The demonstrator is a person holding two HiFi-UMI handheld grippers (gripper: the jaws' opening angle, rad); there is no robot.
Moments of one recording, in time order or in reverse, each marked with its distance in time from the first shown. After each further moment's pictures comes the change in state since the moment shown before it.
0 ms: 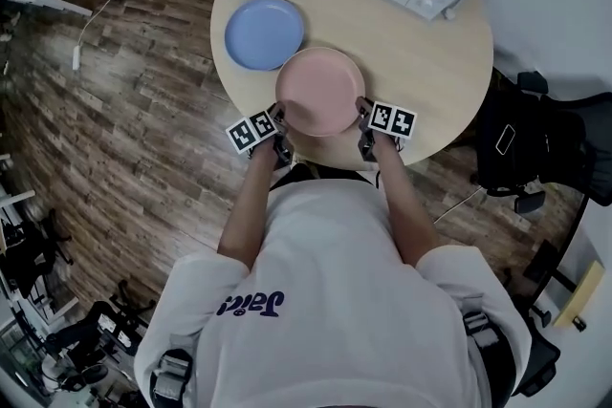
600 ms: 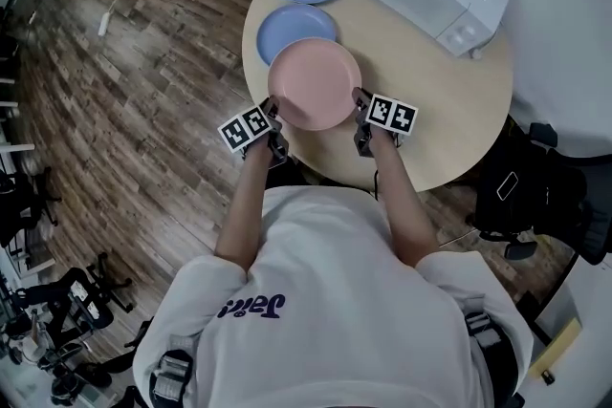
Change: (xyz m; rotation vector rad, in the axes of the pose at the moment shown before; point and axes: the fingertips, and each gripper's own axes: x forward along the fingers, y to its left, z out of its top) left arm -0.056 0.020 0.068 -0.051 -0.220 0.059; right arm 0.032 0.101 0.050 -0.138 -0.003 0.165
